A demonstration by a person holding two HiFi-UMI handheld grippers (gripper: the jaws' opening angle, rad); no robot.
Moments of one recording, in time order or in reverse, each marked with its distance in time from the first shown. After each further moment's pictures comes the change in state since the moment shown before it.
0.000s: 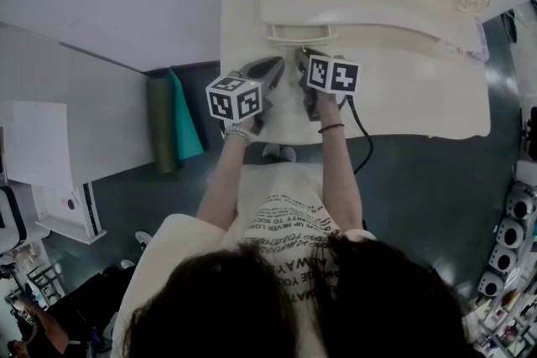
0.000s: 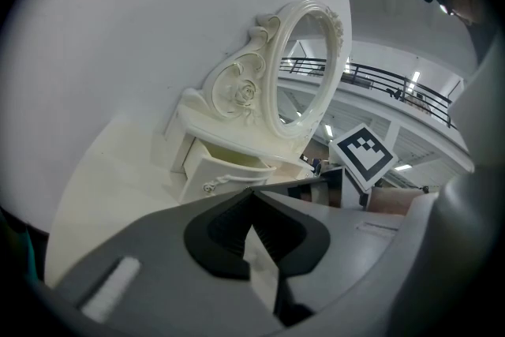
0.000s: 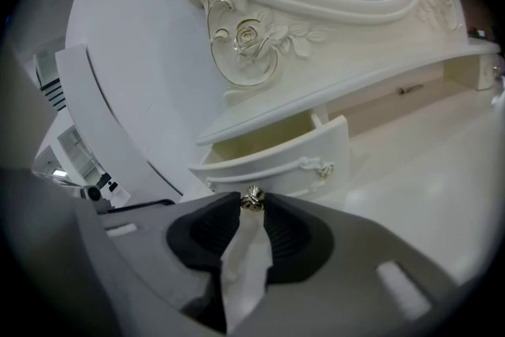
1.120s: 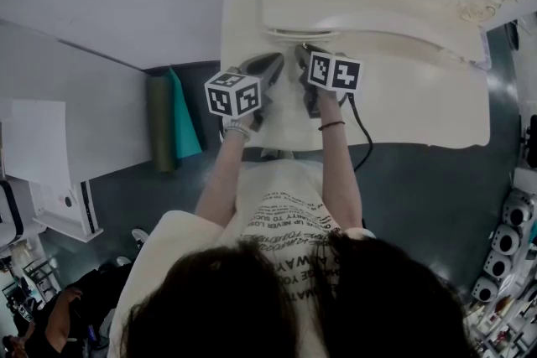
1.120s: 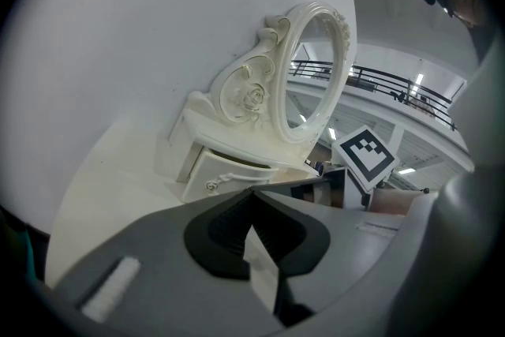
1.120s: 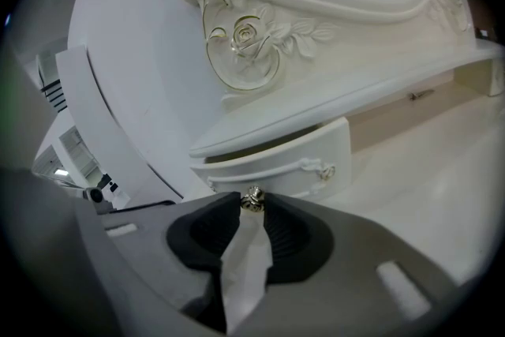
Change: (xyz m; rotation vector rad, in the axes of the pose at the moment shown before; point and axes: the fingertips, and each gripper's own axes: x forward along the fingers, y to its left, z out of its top) left arm 0.014 0.018 0.014 -0.017 -0.019 0.019; right arm 0.016 -0.004 0.021 -0.012 -0.006 0.016
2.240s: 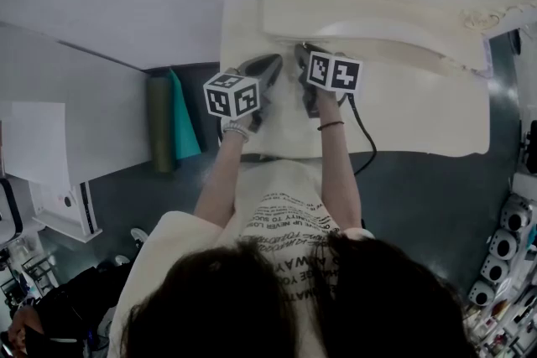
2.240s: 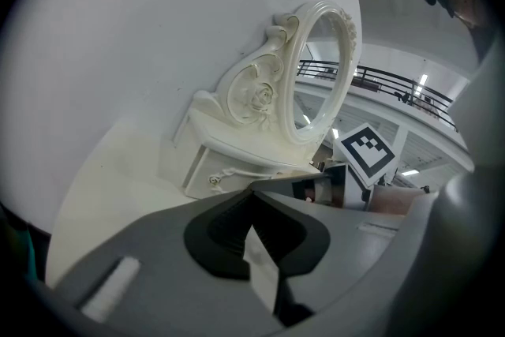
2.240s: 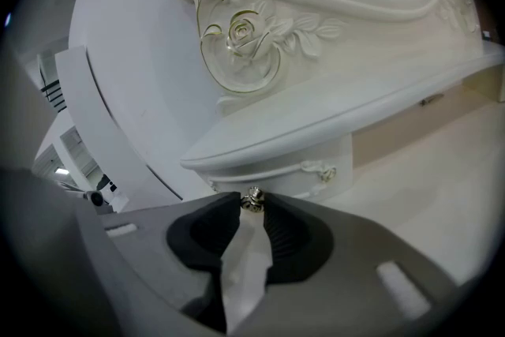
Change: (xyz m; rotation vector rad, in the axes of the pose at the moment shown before) left arm 0.010 0.015 0.006 -0.013 0.002 0.018; right arm 0.014 -0.004 0.016 -0.009 0.000 0.007
